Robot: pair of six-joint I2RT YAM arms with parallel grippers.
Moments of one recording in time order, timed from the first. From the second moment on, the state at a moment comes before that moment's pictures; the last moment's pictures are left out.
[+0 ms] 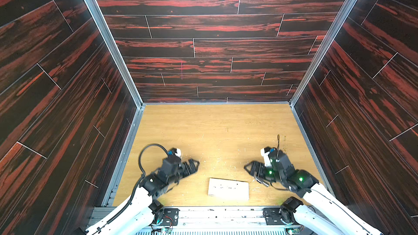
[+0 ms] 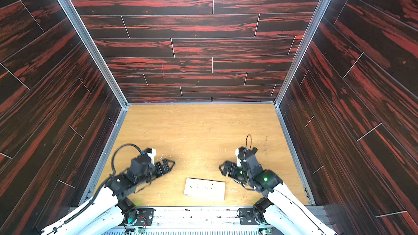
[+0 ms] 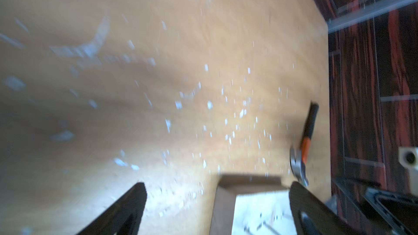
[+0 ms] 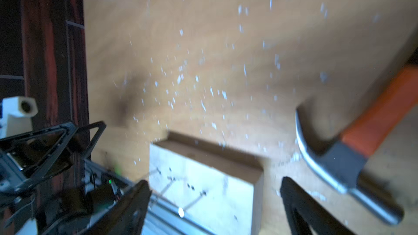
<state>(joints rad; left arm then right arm) -0.63 0.70 0.34 -0.34 0.12 -0.99 0.67 0.70 0.53 -0.71 -0.19 0.87</state>
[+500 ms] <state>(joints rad) -0.88 0.76 0.17 -0.10 0.18 -1.09 0.88 0.72 0.36 -0.67 -0.25 1.09</state>
